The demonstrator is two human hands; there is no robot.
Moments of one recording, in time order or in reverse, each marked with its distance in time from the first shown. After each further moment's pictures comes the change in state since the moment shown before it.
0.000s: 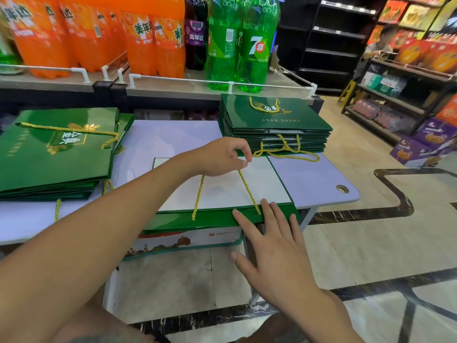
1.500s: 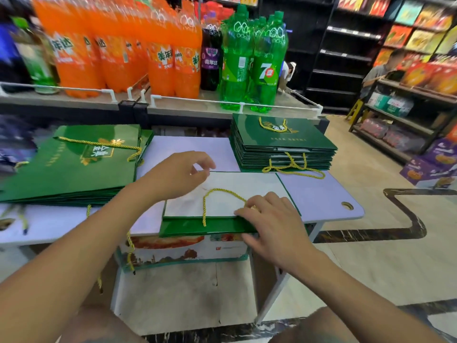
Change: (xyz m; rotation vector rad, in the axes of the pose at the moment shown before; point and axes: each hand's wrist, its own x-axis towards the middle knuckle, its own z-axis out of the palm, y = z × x) left_hand -0.092 -0.036 -0.039 0.142 0.303 -0.067; right_hand 0.063 0.005 -0.032 -0.094 0.114 -0.345
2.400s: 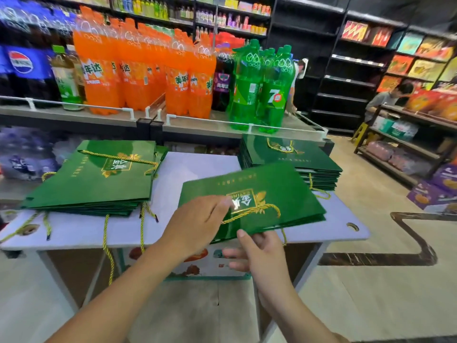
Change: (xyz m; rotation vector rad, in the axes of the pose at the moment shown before) left_hand -0.063 0.041 0.038 -0.015 0.182 -0.010; right_hand -0.001 -0.075 -0.011 1.693 0.154 0.834
